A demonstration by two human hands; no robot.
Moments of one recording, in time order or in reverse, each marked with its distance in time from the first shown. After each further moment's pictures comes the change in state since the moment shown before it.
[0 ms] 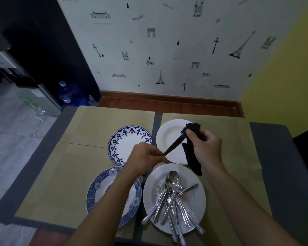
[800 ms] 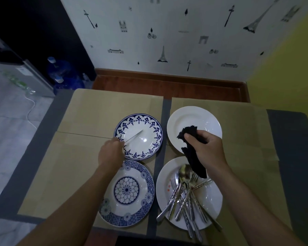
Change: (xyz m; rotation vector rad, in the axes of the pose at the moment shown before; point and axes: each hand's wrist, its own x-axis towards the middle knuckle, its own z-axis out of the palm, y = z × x) left_hand 0.033 -0.169 -0.051 0.705 0.150 -0.162; right_hand -0.005 0.031 0.044 -0.090 -0.127 0.145
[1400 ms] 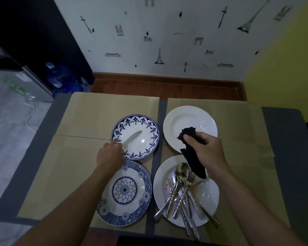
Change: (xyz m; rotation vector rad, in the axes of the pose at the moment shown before) left_hand -0.010 0.013 -0.012 0.125 -0.122 0.004; right_hand -0.012 -0.003 -0.016 0.020 -0.003 0.011
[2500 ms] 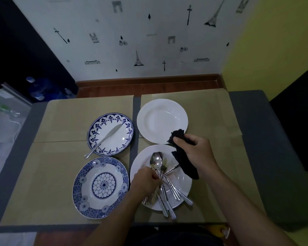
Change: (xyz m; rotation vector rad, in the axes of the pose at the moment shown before) left_hand -0.107 0.170 0.051 -0.485 -0.338 0.129; right_hand -0.039 0.024 -0.077 0.111 0.028 0.092
